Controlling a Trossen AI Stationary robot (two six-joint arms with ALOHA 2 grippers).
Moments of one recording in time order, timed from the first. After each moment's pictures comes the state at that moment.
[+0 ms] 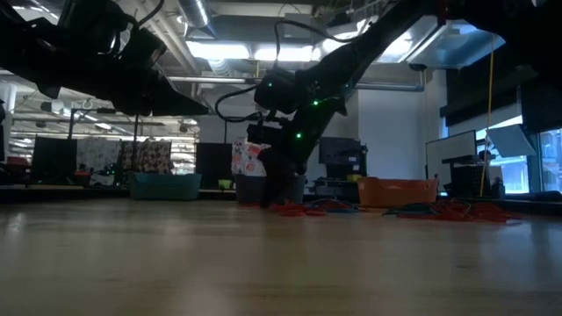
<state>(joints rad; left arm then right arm) 0.14 1.04 0.18 0.66 -0.21 0.22 -0.24 2.17 1.49 -0.30 0.00 -0.09</state>
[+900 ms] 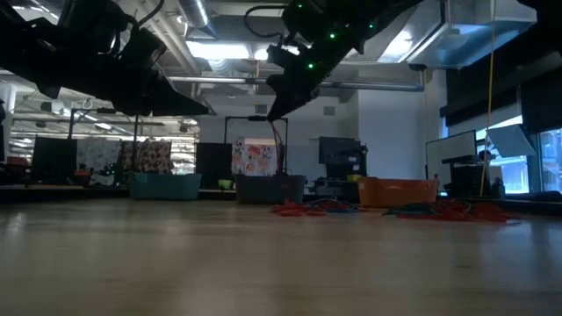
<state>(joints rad) 0.14 1.04 0.18 0.66 -0.21 0.22 -0.28 1.87 1.49 -0.27 0.27 -0.19</state>
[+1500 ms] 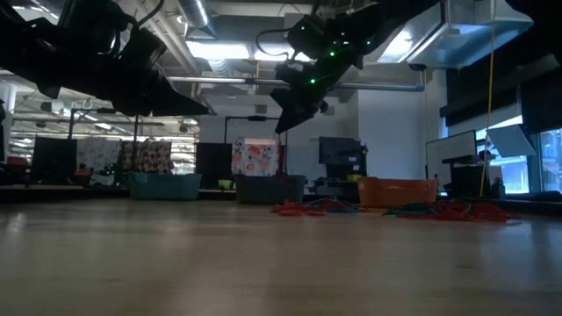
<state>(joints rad) 0.14 1.04 0.18 0.66 -0.21 0.23 -0.38 1.90 1.49 -0.26 0.24 -0.10</state>
